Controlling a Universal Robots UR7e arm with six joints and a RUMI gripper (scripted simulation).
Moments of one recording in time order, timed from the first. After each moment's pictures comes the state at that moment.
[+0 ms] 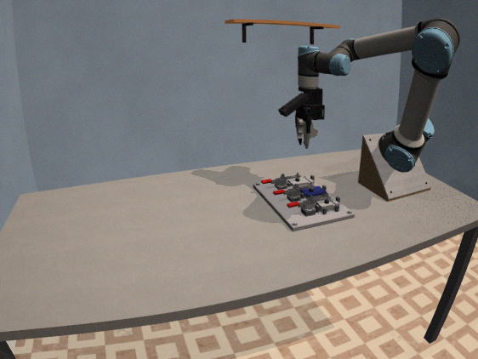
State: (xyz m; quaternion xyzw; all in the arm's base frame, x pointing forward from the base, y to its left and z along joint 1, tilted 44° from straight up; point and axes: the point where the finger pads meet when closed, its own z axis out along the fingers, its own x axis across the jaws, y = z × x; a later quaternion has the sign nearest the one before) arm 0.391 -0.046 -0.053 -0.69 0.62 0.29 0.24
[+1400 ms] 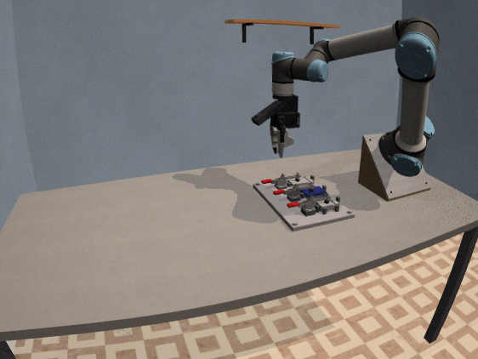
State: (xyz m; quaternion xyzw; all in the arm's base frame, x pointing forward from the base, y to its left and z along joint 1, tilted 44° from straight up) arm 0.489 -0.016 -0.074 -0.69 0.62 0.29 0.24
